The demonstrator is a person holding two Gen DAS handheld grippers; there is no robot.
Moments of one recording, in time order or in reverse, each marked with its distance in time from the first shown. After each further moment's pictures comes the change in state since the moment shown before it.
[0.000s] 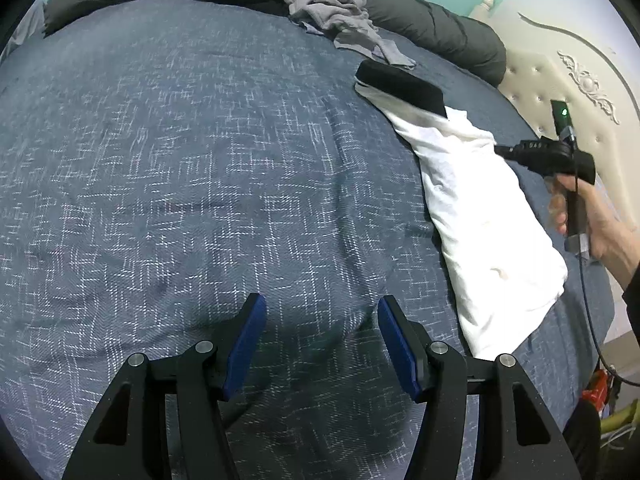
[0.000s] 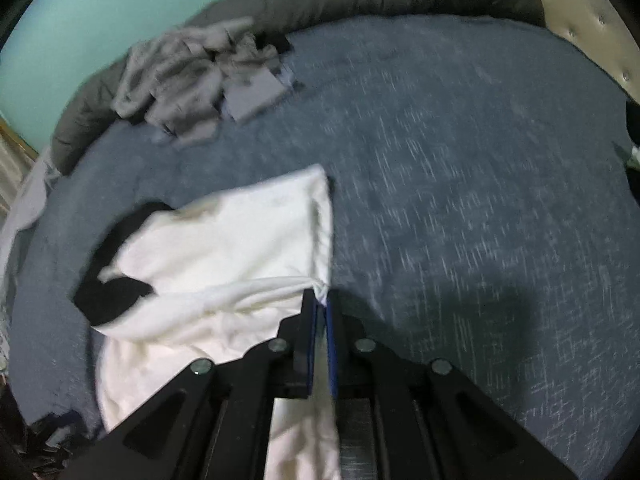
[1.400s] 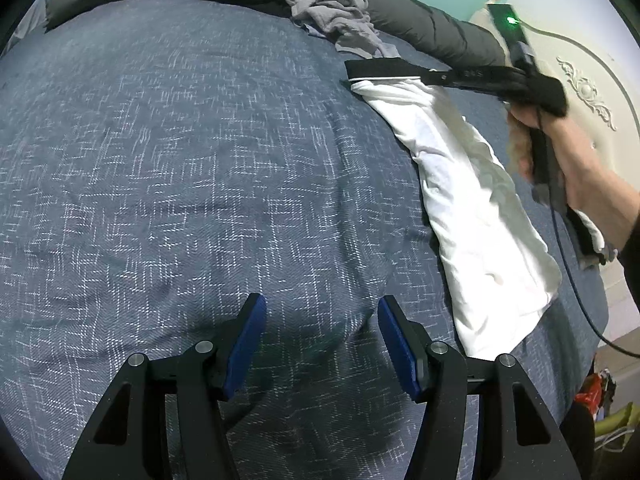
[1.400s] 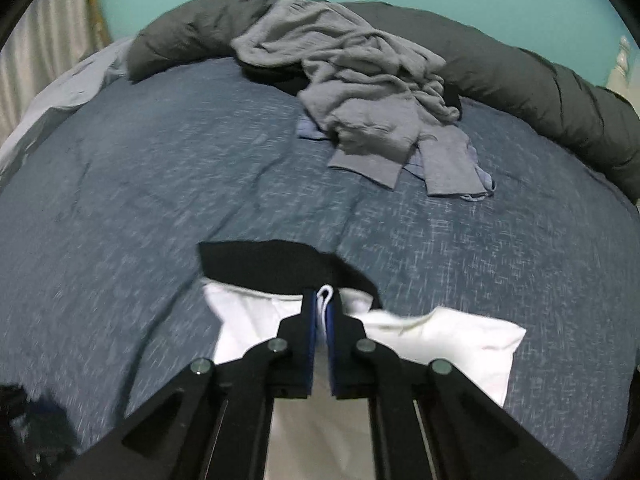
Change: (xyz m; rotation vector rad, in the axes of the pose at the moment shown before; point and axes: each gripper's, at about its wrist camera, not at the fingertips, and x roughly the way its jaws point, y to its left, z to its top) left arm -0.009 0.005 -0.002 -0.016 -0.002 -0.021; right arm 0.049 0.178 0.046 -0.462 -0.023 -0.019
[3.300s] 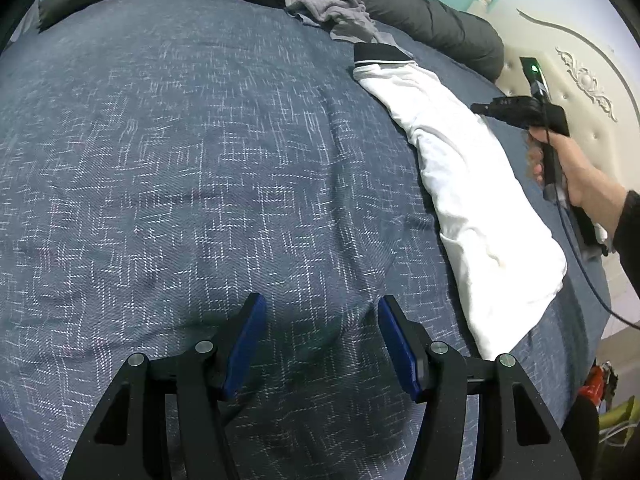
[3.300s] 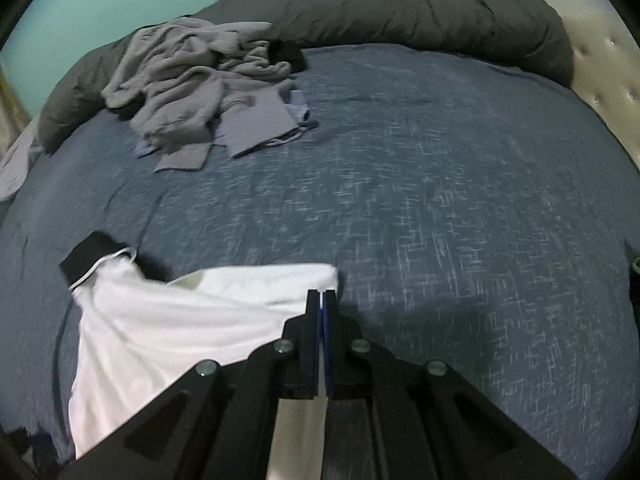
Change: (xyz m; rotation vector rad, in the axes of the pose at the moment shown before) left arm 0.017 -0.003 -0.001 0.026 0.029 -0.001; right arm -0.002 -0.157 -0.046 0.325 0.051 -0.104
